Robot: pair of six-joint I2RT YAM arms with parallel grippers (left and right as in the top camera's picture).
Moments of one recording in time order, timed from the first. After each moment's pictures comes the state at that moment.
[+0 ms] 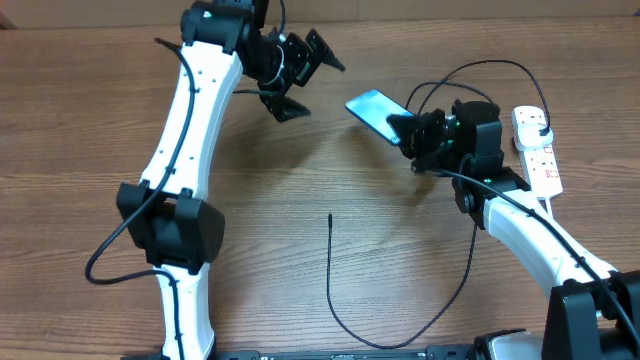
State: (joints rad) left arm -0.25 2.19 2.34 -1.33 0.70 -0.94; right arm 0.18 1.52 0.84 0.20 -0.49 1.50
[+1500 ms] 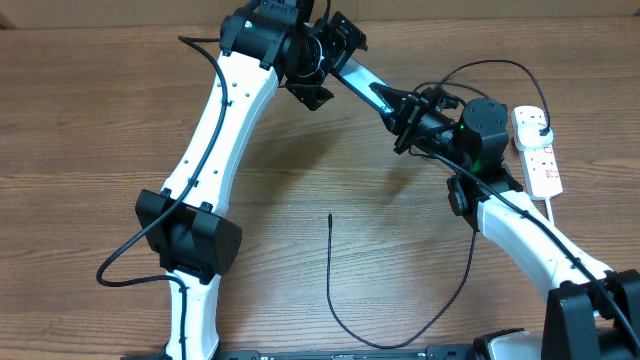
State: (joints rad) left arm -0.39 2.18 2.34 -1.13 0.41 -1.23; right arm 0.23 1.52 0.84 0.61 -0.61 2.09
